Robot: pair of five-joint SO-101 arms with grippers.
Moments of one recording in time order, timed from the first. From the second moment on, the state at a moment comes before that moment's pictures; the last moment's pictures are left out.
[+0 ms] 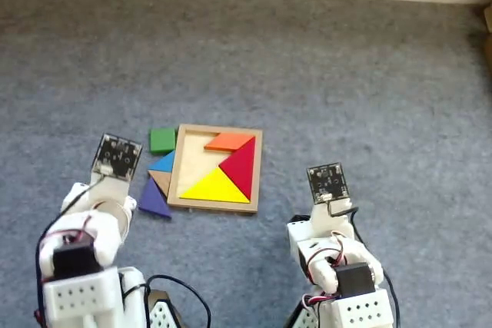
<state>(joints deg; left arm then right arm) -18.3 -79.3 71.3 71.2 -23.0 -17.8 -100.0 96.0 64.7 3.2</state>
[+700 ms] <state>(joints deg) -17.5 -40.9 60.0 69.8 -7.5 -17.8 -100.0 96.0 64.7 3.2</state>
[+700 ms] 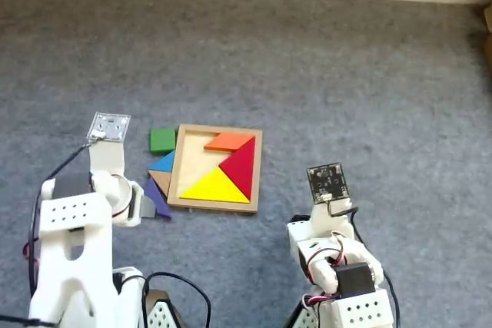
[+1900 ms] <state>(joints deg) -10.4 -13.8 53.1 57.3 -0.8 -17.8 -100.0 96.0 64.7 3.2</state>
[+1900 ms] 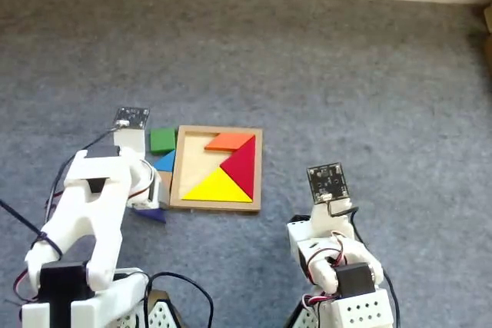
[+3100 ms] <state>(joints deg) -10.2 -13.5 35.7 82.3 -8.2 -17.8 -100.0 96.0 64.7 3.2</state>
